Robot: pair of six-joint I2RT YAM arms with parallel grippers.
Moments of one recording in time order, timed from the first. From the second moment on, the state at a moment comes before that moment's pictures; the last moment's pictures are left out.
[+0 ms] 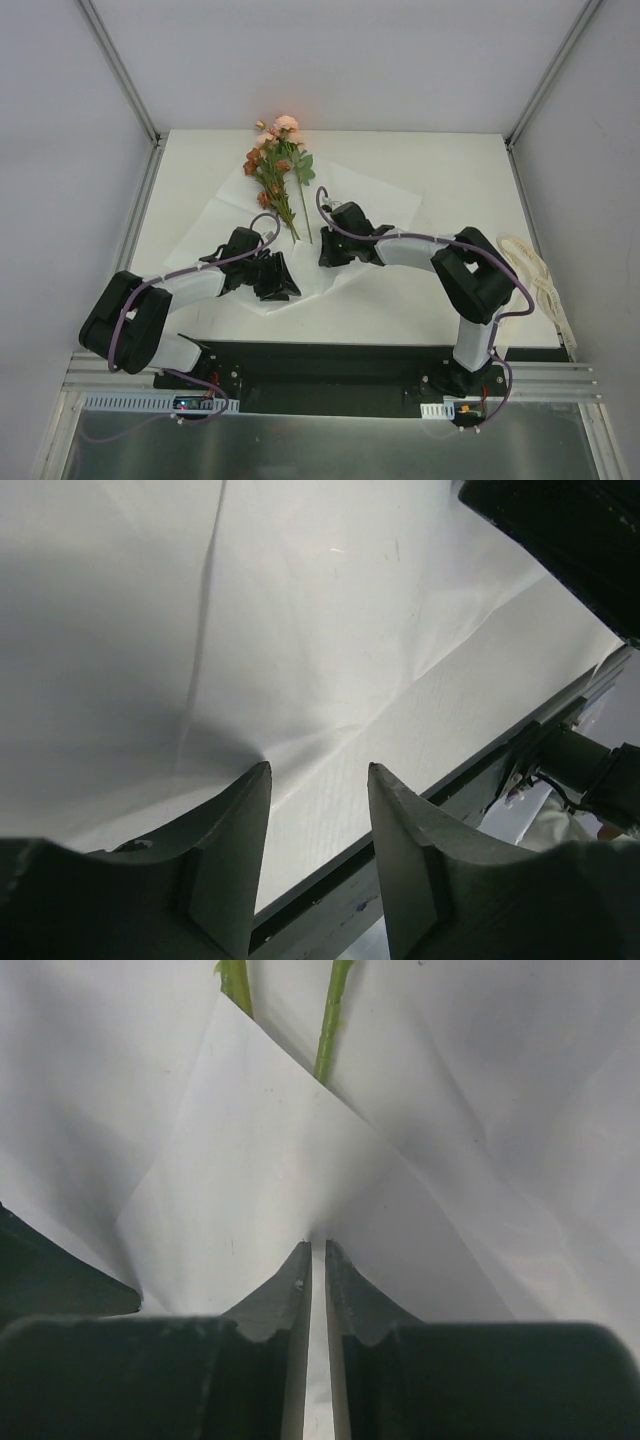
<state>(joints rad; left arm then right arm) -0.44 1.38 0.51 -0.10 0.54 -0.77 0.77 1.86 1.07 -0.08 -0.16 0.48</state>
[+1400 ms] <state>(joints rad) -0.43 1.50 0.51 -0.05 0.52 -0.79 0.47 1.58 0.89 -0.31 -0.15 0.34</state>
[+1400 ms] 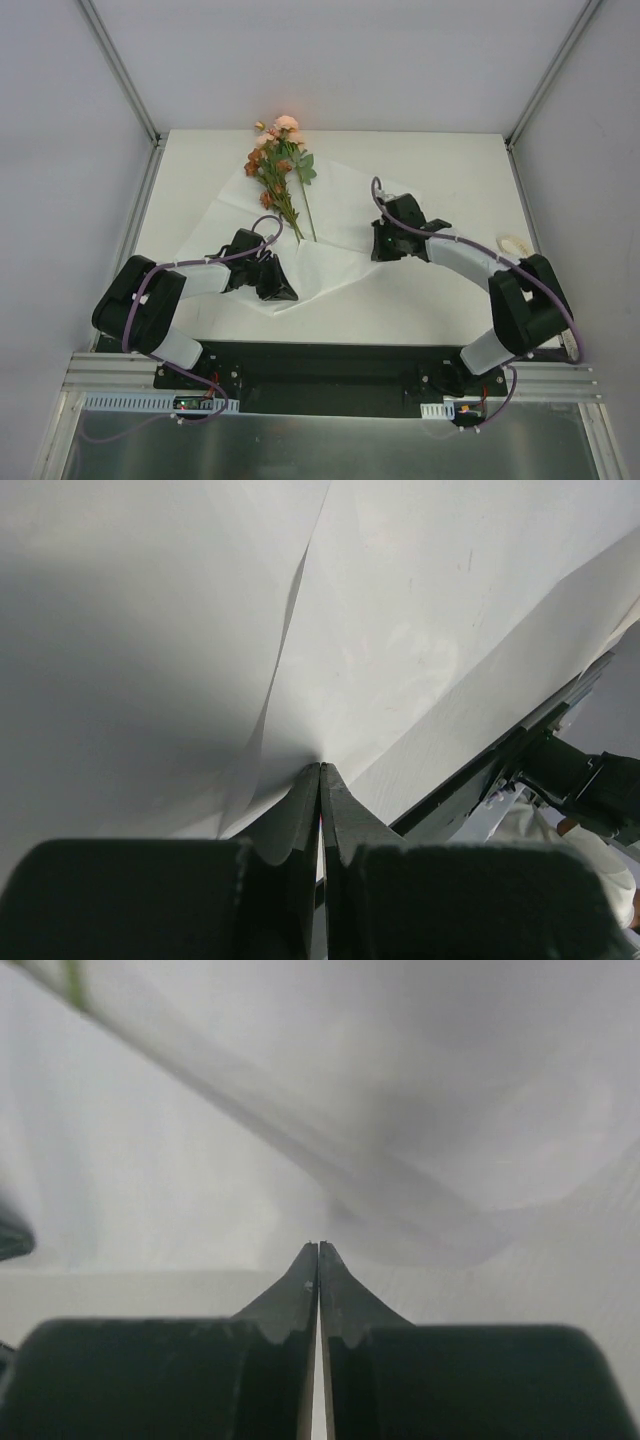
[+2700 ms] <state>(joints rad) -0.43 0.95 0.22 -0.12 0.42 -1.16 0.91 1.88 1.02 0.01 -0.29 0.54</state>
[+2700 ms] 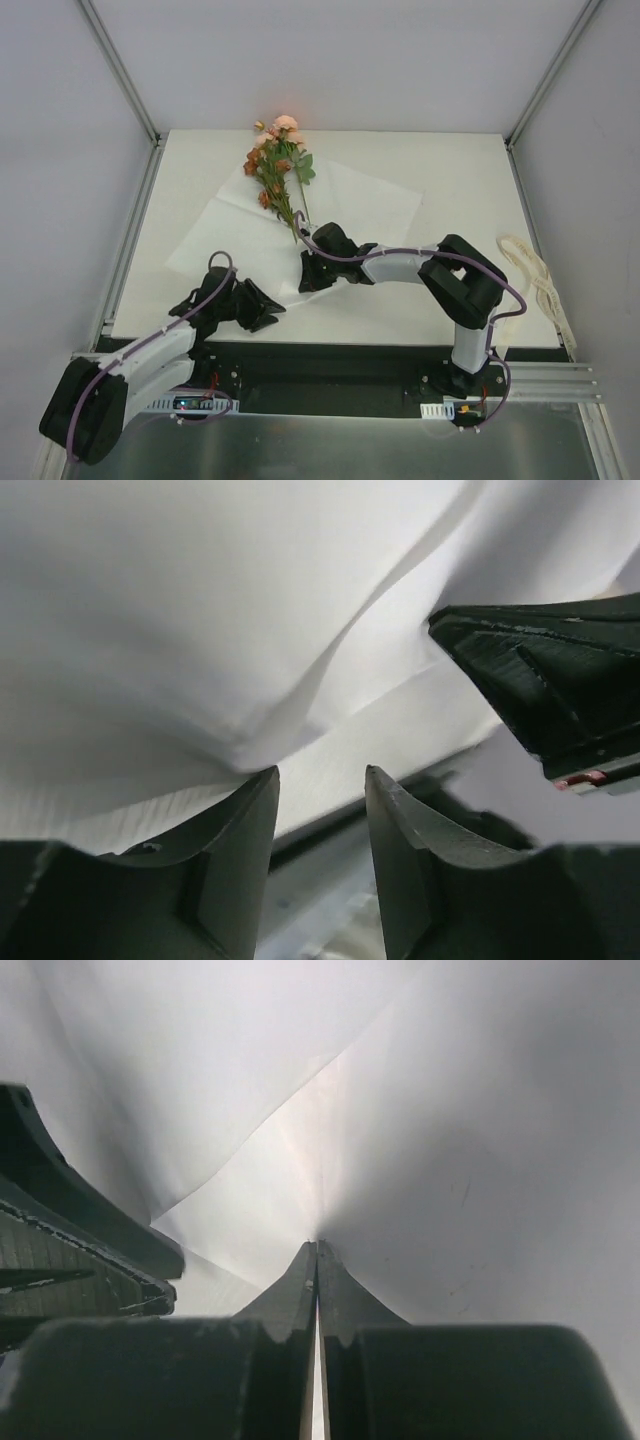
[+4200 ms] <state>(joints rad) -0.53 0.82 0.13 -0.24 0.11 -1.82 0.92 1.88 1.02 0.02 -0.29 0.53</state>
